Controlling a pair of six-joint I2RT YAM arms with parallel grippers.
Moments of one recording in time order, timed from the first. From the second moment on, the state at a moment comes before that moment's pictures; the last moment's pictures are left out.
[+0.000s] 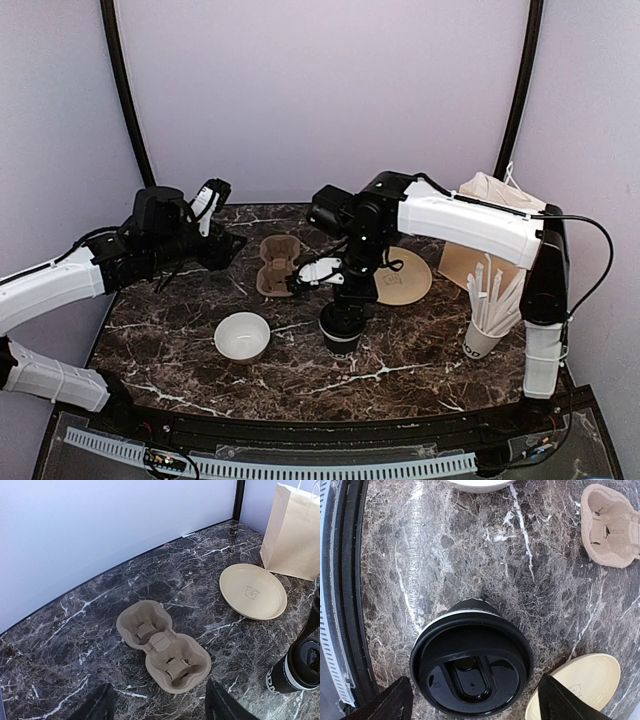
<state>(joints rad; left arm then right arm) -0.64 1.14 0.90 -0.20 -0.11 0.03 1.01 2.00 1.92 -1.31 -0.13 -0.65</state>
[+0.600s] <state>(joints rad) -0.75 1.39 1.00 -0.29 0.26 -0.51 0.68 1.78 1.68 -1.01 -0.31 -0.29</state>
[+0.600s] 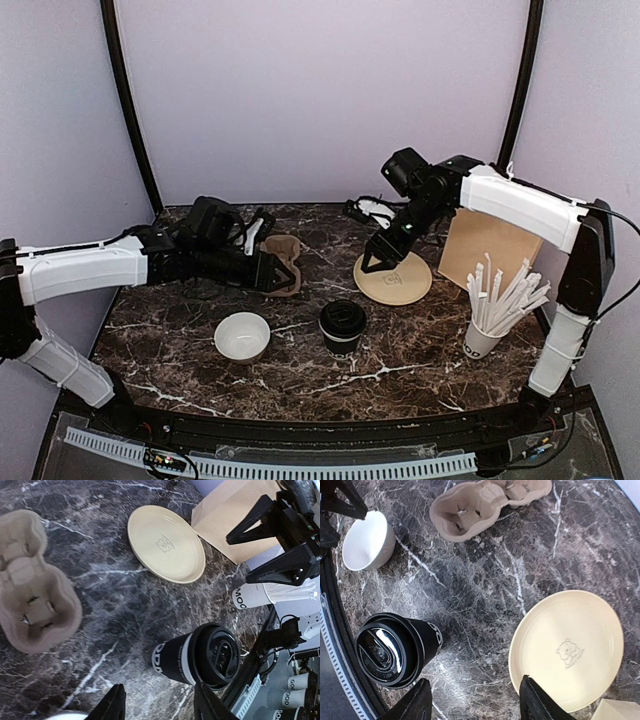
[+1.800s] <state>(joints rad) -0.85 1.59 1.01 -0.20 0.46 -0.75 0.68 1.78 1.45 -1.00 -0.54 -0.25</state>
